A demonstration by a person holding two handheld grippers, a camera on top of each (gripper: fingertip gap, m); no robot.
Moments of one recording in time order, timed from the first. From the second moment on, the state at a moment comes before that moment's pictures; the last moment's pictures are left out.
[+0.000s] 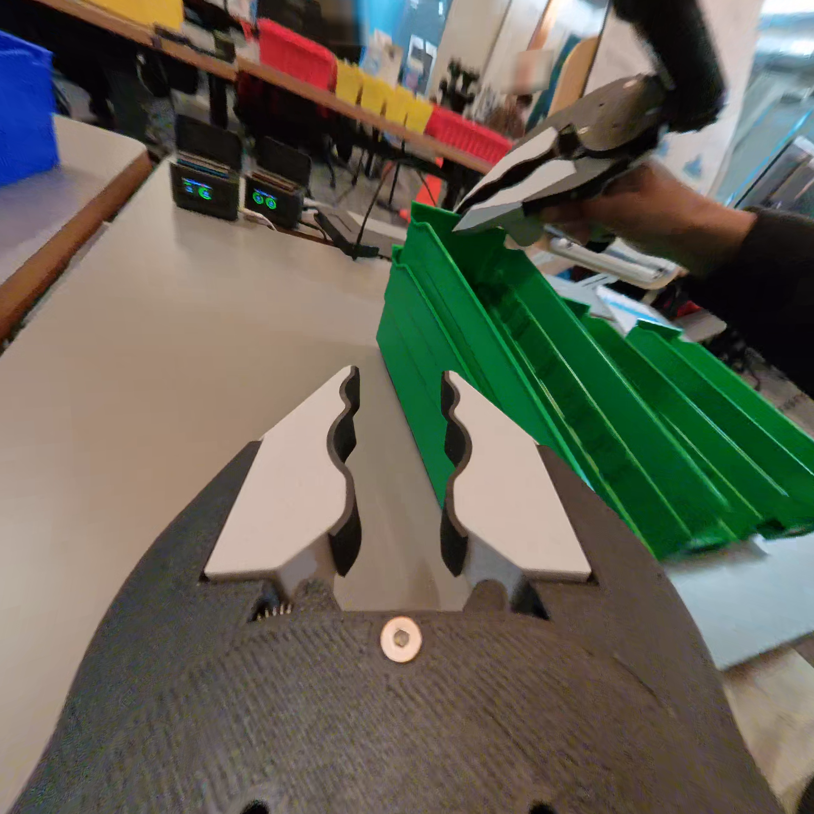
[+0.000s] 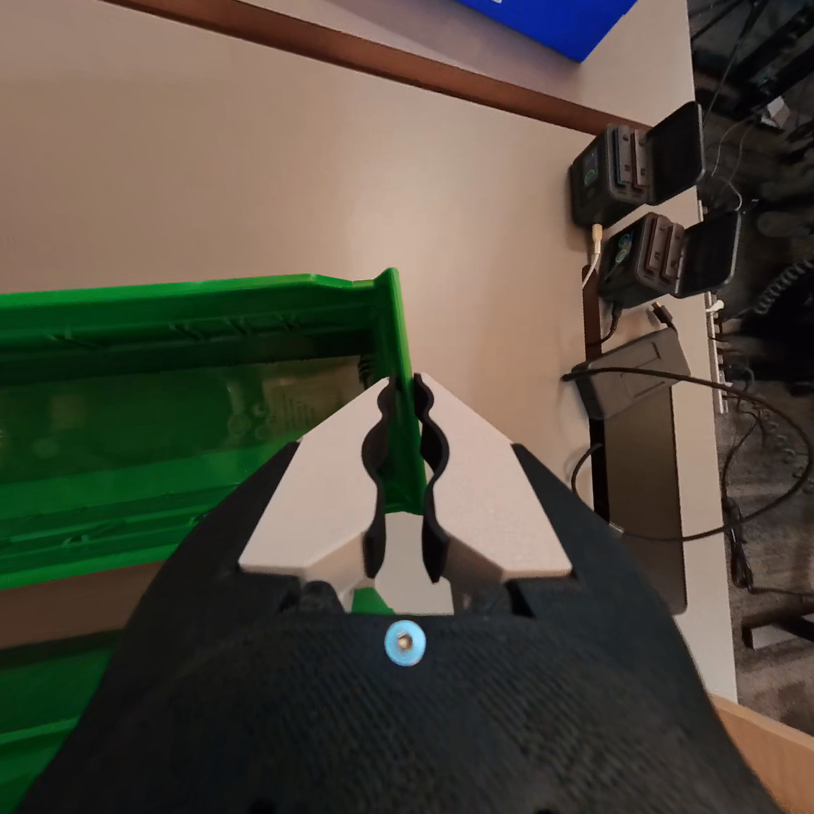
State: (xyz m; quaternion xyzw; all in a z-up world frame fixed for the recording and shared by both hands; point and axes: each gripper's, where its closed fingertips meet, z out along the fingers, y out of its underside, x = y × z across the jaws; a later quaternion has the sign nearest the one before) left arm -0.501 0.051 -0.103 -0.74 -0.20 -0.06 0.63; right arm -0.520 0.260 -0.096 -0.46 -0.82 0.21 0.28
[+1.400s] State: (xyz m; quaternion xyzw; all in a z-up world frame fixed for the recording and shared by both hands) left arm -0.563 0.229 -0.144 -0.75 -0.18 -0.20 0.61; right arm -0.481 0.187 0.028 -0.42 -0.79 0.35 0.29
